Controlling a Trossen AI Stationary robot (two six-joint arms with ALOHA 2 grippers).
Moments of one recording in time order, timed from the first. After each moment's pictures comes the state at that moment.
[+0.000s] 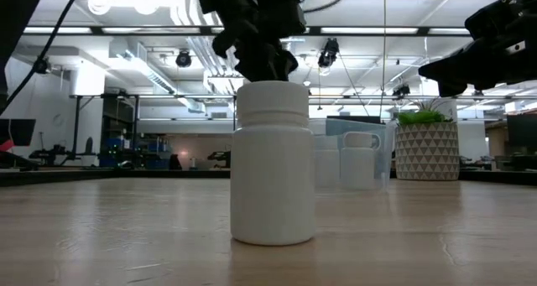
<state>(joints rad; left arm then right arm) 0.12 1.86 1.58 -0.74 0.18 0.50 -0.12 0.09 0.02 0.00 -0.08 -0.03</state>
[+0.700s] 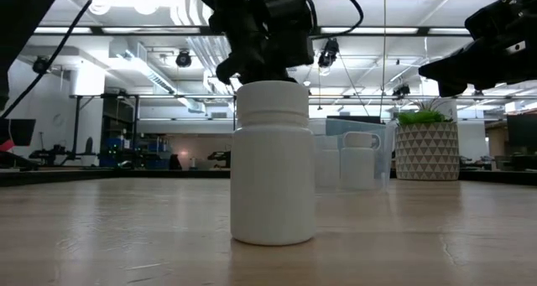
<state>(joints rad) 0.12 1.96 1.58 -0.74 0.19 0.48 -0.12 0.09 0.02 0.00 -0.08 -0.03</state>
